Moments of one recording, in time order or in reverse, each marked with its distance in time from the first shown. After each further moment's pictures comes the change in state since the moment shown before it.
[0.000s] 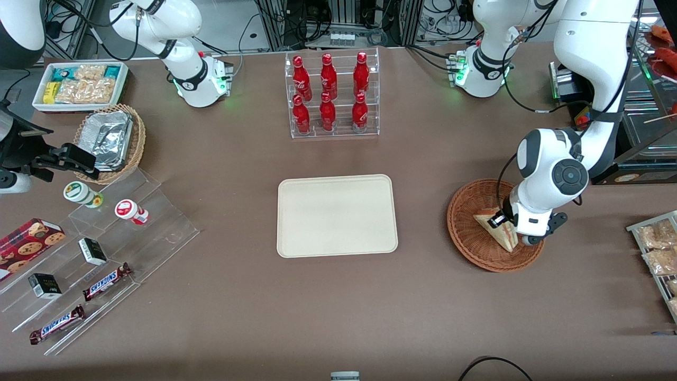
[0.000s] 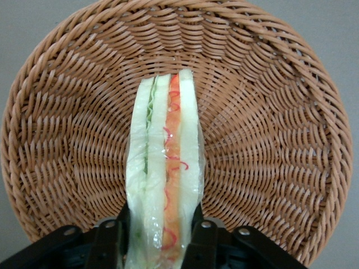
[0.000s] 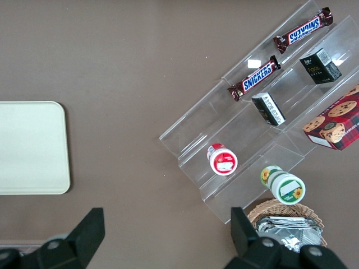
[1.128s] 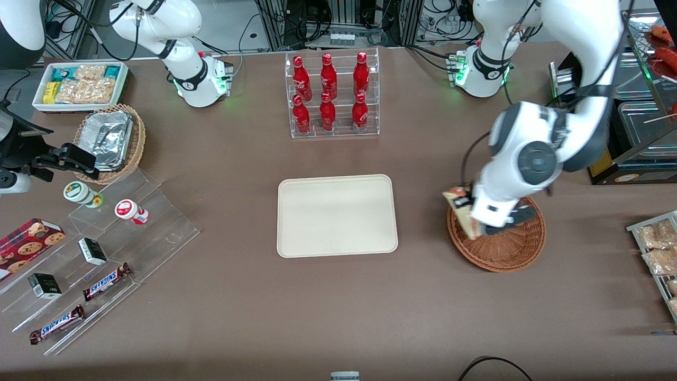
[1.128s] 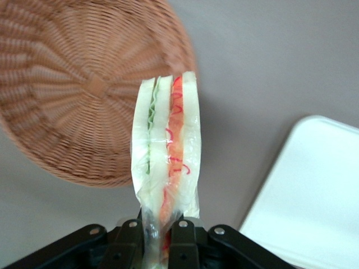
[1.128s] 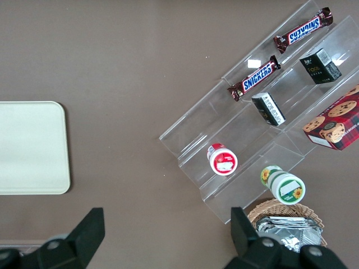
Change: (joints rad) arm -0.079 -0.022 -0.204 0.300 -0.001 -0.425 -0.003
